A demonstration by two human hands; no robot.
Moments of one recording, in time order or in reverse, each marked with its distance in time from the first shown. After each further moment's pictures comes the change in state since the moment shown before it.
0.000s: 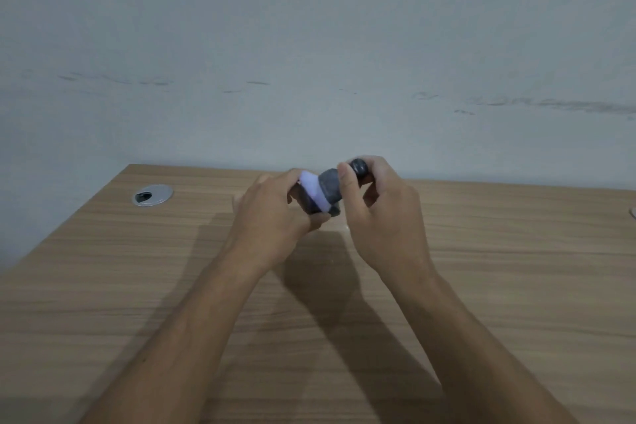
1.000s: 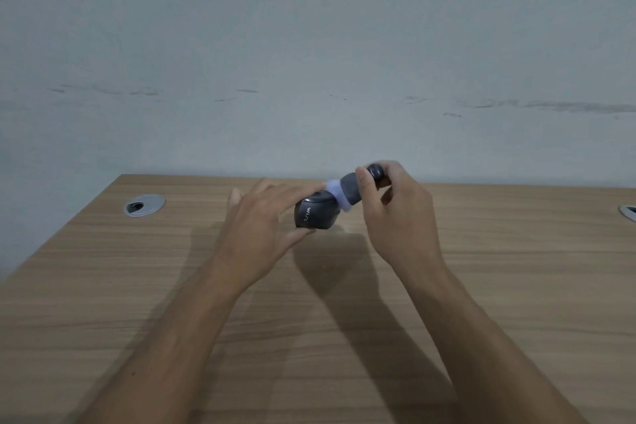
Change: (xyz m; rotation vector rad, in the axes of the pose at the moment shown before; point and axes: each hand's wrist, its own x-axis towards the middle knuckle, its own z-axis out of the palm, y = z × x) left_hand -0.002 -0.021 0.003 0.238 0.001 0.355; right_hand 0.013 0.023 -0.018 -0.049 0.023 0.101
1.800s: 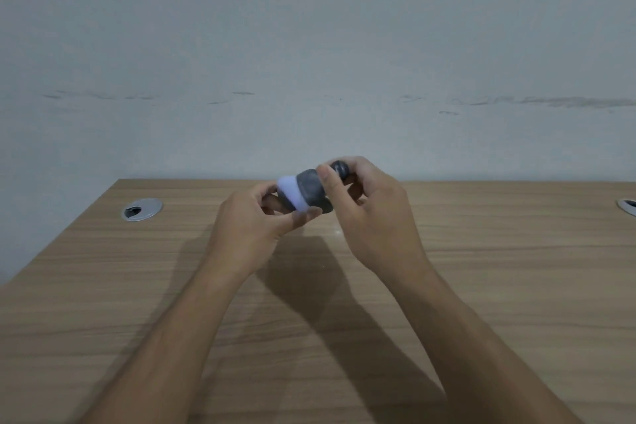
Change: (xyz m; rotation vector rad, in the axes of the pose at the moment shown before) left_hand 0.010 0.000 -0.002 -0.552 -0.007 -0.493; right_hand -0.011 -0.029 0.005 0.203 -0.112 -0.085
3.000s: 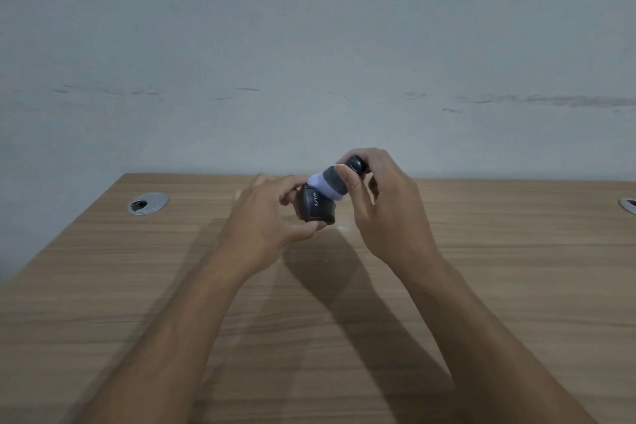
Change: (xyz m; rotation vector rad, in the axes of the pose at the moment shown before) left_hand -0.018 0.023 -0.004 0.325 -0.069 0.195; right_hand 0.003 0.016 -0.011 -0.143 -0.021 -0.150
